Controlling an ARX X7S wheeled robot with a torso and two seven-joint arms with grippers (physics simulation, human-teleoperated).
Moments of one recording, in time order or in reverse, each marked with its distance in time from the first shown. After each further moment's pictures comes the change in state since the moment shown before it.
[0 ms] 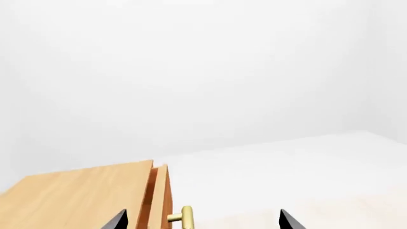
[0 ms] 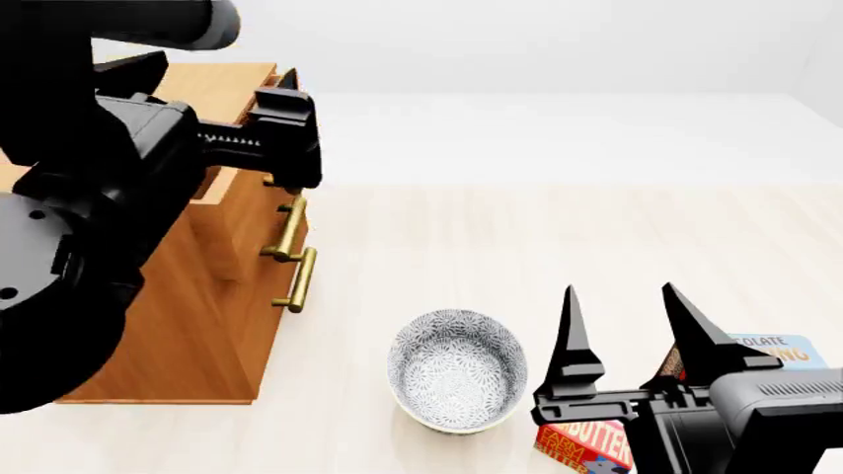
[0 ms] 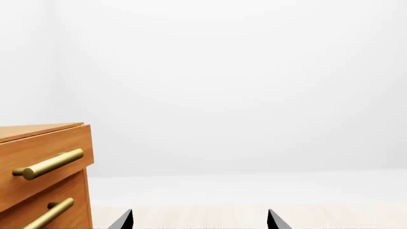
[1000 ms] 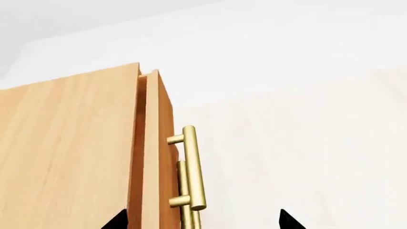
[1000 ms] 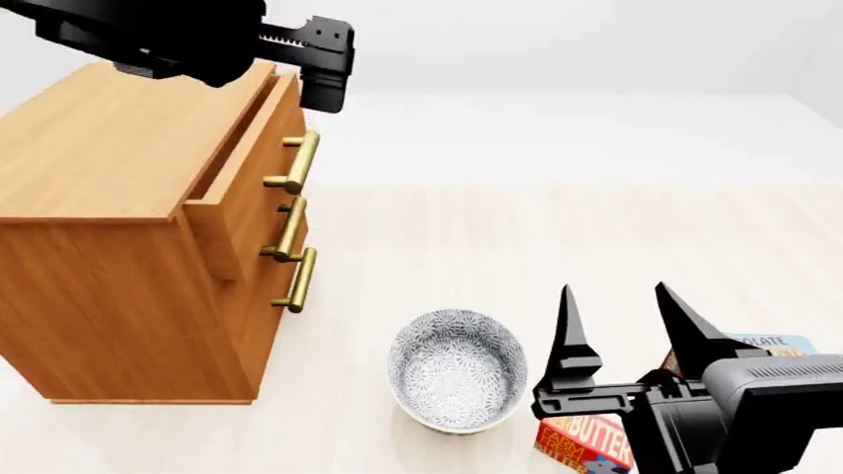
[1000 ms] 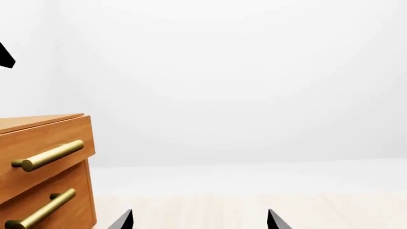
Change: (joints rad) left arm -0.673 0.304 0.452 -1.212 -0.138 -0.364 0.152; right arm 0.035 0.036 0.004 0.019 0.074 0.042 0.025
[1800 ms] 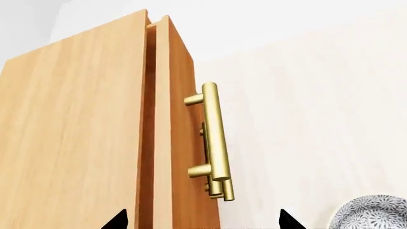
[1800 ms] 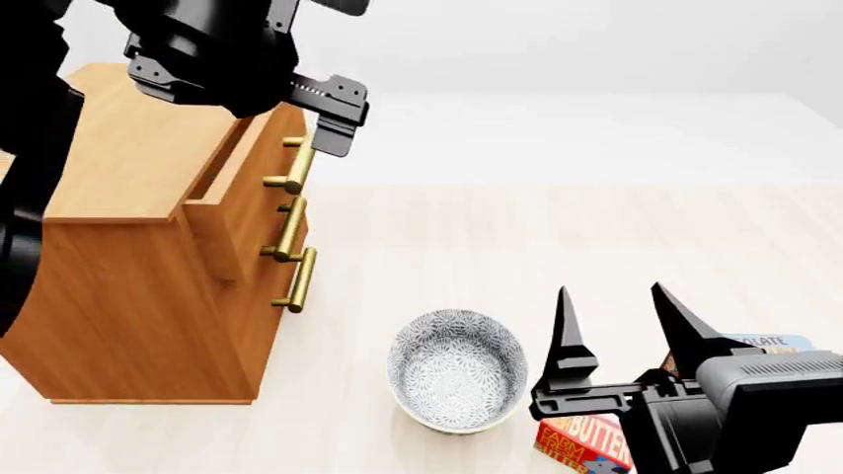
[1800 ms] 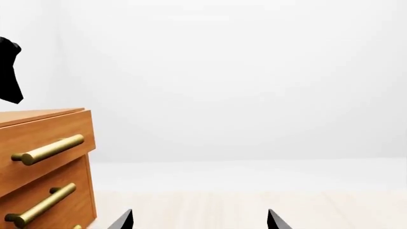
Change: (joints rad) left arm -0.088 0.190 0.257 -0.319 0.190 -0.050 0.207; right arm 0.009 0.021 -0.015 0.006 0.009 0.007 0.014
